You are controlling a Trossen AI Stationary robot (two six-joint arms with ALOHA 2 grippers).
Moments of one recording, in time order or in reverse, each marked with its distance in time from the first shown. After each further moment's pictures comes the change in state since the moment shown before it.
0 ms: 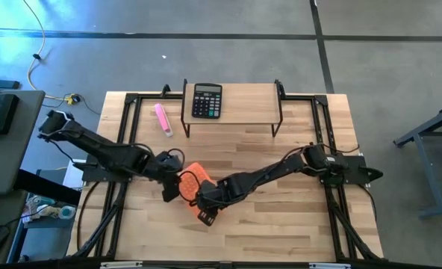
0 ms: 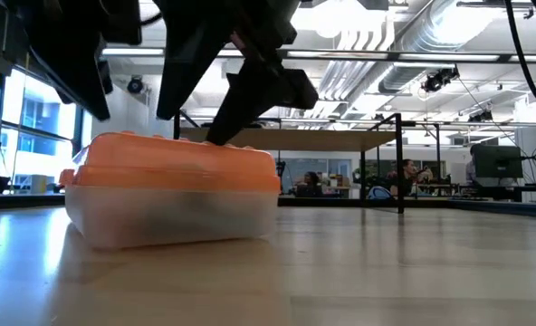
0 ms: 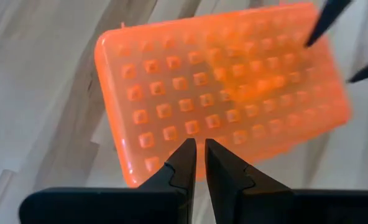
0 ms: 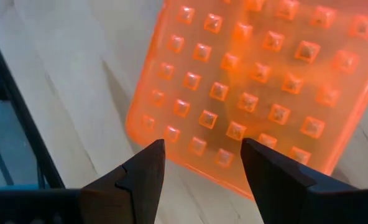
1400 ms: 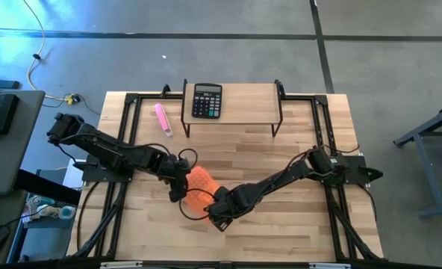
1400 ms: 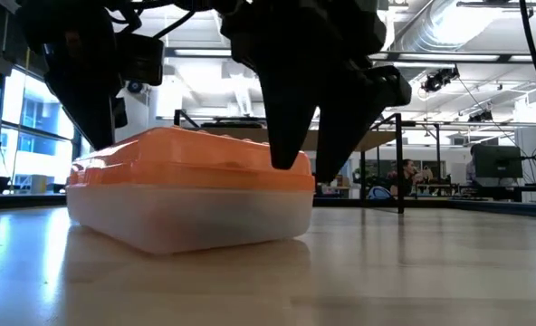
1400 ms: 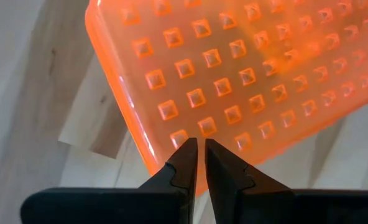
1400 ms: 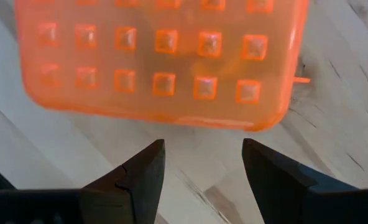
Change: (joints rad) left arm 0.089 0.174 0.002 0.067 0.188 0.056; right arm 0.074 -0.032 -0.089 -0.186 0.017 0.239
